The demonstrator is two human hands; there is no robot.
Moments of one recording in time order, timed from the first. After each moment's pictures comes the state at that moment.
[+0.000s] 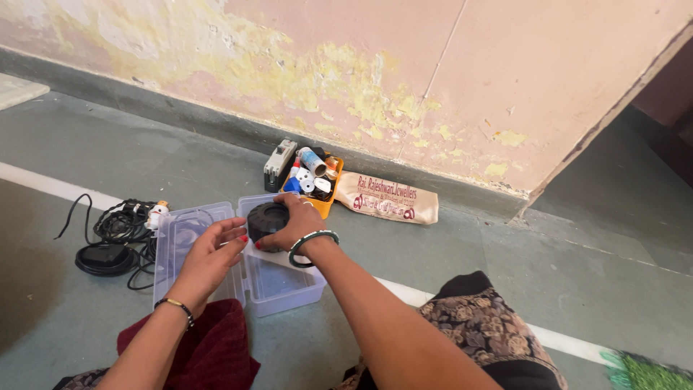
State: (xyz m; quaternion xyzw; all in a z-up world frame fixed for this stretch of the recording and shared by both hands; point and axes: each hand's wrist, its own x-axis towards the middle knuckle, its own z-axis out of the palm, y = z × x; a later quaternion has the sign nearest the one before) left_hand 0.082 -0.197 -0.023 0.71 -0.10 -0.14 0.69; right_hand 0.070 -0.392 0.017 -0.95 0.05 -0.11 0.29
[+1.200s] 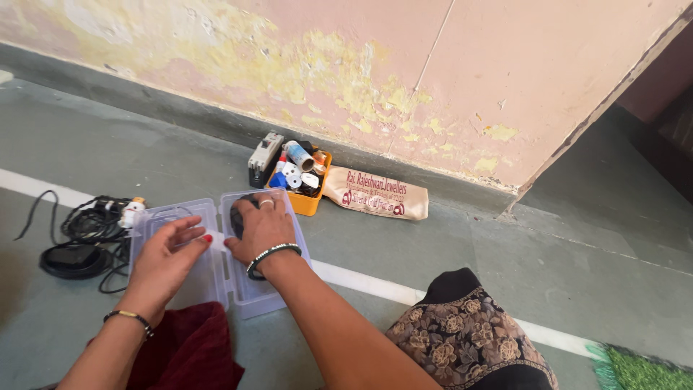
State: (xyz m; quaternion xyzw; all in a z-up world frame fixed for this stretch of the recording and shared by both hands) left_hand 0.088 -0.175 -0.029 0.75 -0.06 -0.06 0.66; right_hand 0.064 -0.350 0.008 -0.97 0.02 -0.15 0.18
